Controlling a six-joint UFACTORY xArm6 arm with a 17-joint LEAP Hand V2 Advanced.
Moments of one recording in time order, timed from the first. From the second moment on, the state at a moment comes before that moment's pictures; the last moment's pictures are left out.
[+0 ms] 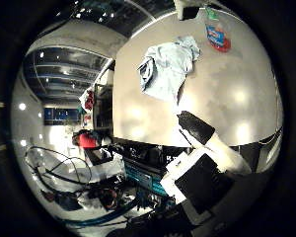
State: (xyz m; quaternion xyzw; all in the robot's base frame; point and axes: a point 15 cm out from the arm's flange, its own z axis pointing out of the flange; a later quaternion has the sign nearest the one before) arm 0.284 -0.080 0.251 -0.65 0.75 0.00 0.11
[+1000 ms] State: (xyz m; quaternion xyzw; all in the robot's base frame) arm 0.273 -0.175 0.245 -0.42 0.81 0.01 0.41
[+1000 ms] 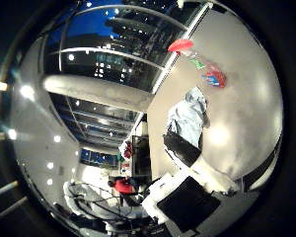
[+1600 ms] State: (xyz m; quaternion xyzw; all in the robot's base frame) arm 0.335 -0.197 0.206 -0.39 0.79 0.06 0.46
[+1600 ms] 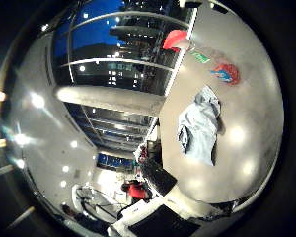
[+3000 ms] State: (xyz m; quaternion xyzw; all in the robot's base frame) arm 0.481 -0.199 0.119 -0.42 0.77 0.14 0.46
